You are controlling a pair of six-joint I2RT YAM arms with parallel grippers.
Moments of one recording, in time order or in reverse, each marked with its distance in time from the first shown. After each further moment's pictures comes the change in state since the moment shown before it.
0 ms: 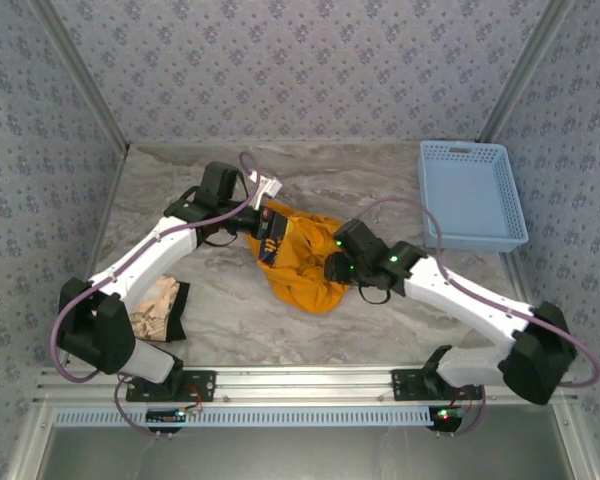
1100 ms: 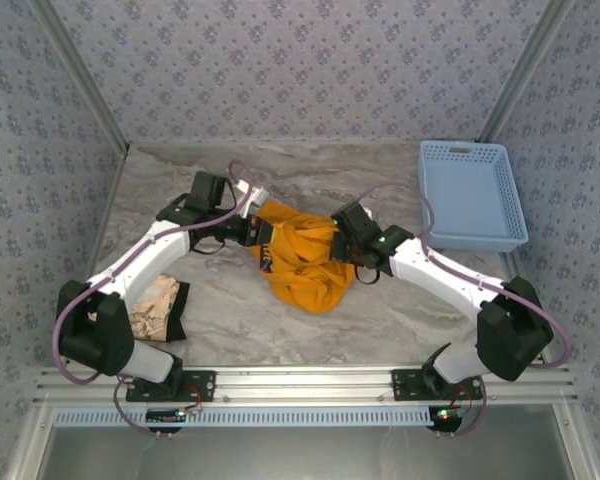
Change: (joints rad) left arm 0.079 -0.001 -0.105 -0.051 -0.065 0.123; right arm -0.098 0.115 0.039 0.103 0.081 -0.098
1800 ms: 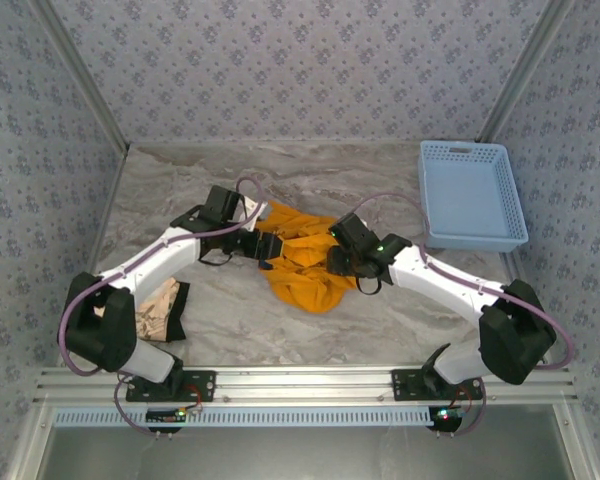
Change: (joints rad) left arm -0.079 0.014 -0.067 0.013 -0.262 -0.122; right arm 0.025 -0.013 -0.032 -0.032 -0.016 -0.049
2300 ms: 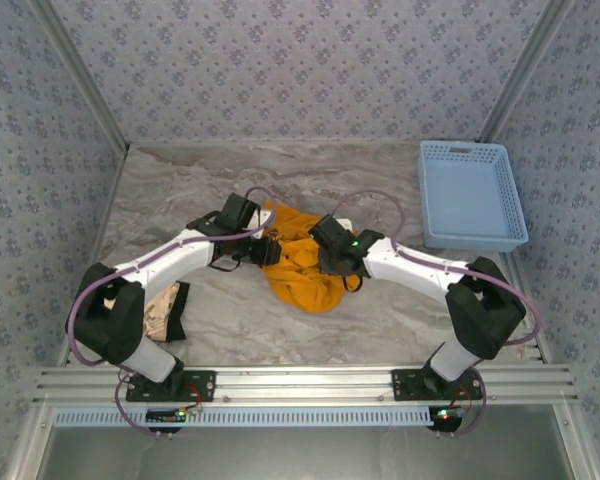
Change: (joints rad) left arm -0.086 0.053 -0.006 -0.005 -0.227 -0.063; right arm 0.076 0.194 0.095 -0.014 0.134 -0.009
